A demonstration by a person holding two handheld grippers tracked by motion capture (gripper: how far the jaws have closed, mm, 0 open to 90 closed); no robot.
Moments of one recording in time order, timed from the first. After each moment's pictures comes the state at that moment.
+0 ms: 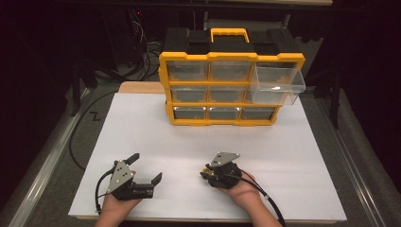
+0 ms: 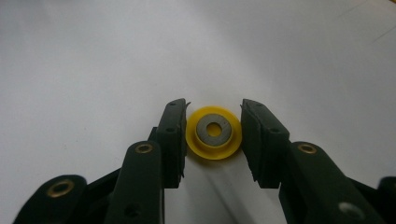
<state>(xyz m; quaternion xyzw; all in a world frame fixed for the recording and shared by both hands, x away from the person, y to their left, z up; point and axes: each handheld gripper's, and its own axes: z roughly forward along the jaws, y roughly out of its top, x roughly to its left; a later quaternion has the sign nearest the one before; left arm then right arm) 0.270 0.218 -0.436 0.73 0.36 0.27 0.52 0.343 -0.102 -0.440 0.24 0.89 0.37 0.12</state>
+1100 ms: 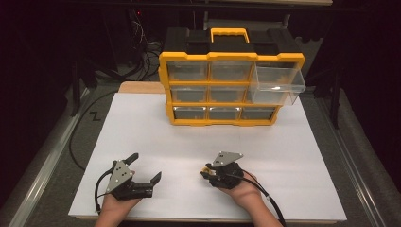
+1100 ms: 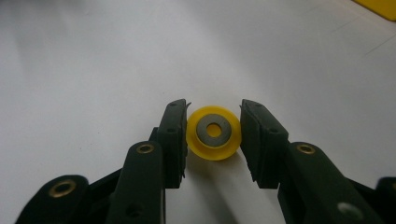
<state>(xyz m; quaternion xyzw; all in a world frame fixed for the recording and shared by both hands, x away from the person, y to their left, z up) 0.270 0.220 -0.436 0.72 0.36 0.27 0.52 0.340 -0.106 -0.433 0.24 0.88 0.38 0.12</state>
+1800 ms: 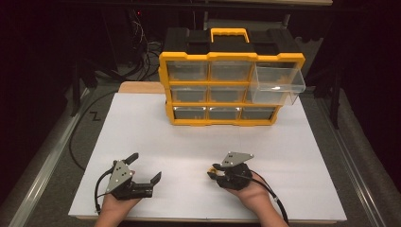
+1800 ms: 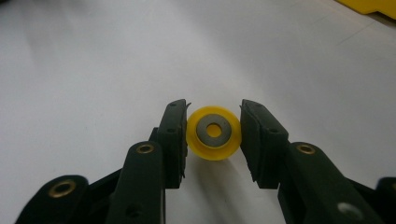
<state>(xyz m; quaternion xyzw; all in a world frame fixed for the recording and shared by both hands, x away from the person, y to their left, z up) 0.270 0.220 -0.436 0.72 0.36 0.27 0.52 0.335 -0.129 -0.425 0.25 0.88 0.39 0.12</state>
